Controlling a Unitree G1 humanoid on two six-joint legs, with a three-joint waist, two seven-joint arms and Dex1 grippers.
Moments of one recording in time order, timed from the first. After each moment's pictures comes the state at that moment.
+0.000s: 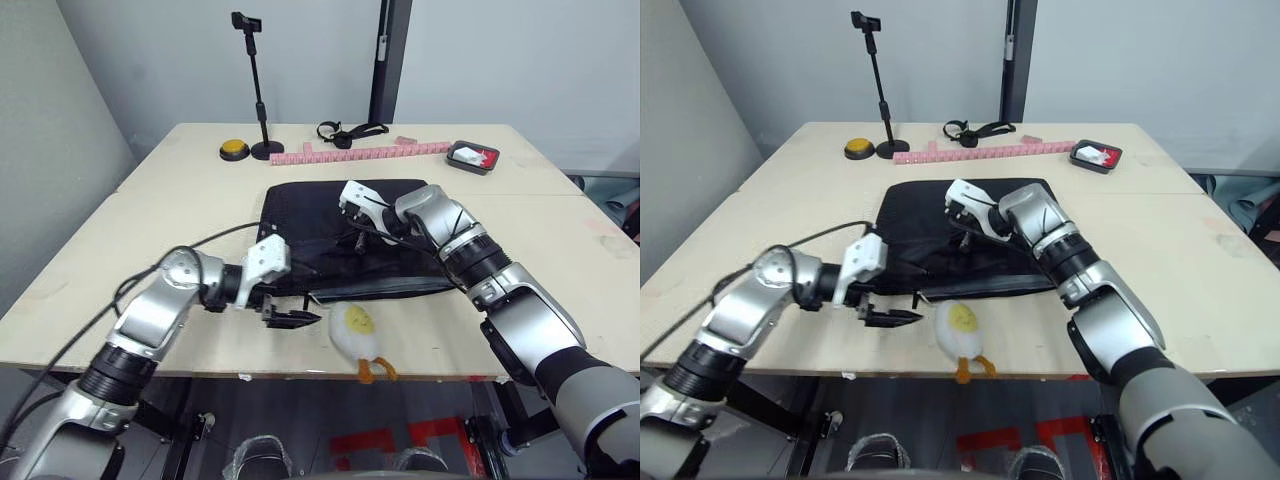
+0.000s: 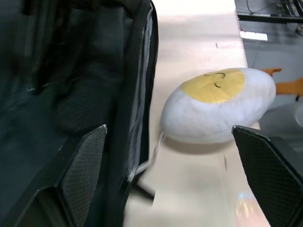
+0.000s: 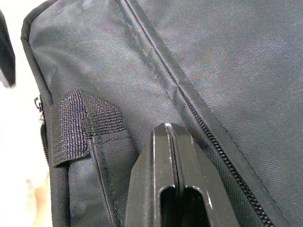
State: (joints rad) left arm -0.41 0.73 -0.09 -0.13 -0.37 0.37 -1.27; right arm -1.06 -0.35 0.42 0.50 0.01 0.76 1.10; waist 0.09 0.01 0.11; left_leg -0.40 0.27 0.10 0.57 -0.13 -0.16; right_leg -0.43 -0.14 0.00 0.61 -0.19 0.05
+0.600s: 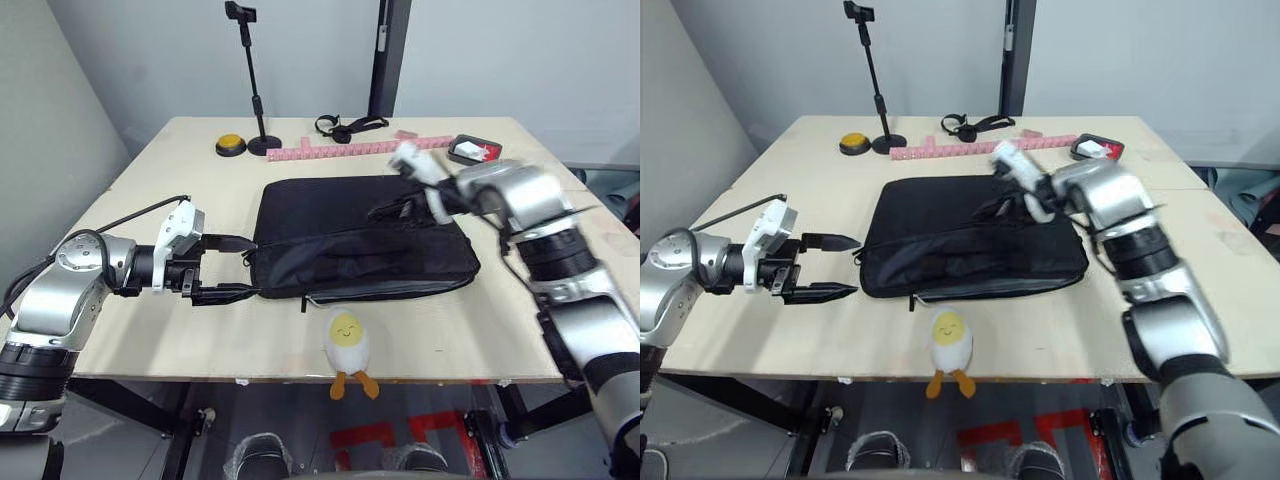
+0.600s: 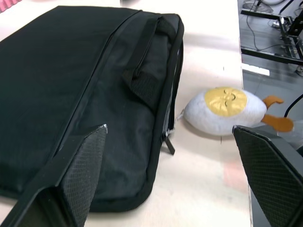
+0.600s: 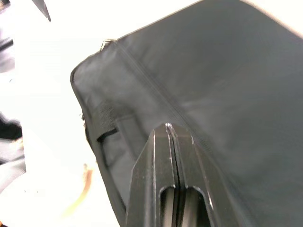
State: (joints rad) left arm -0.34 0.88 0.13 -0.07 -0.55 0.42 -1.38; right arm -0.99 -0.70 0.13 0.01 0.31 1.11 1.18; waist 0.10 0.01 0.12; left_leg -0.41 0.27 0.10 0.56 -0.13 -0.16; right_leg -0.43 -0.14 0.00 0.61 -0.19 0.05
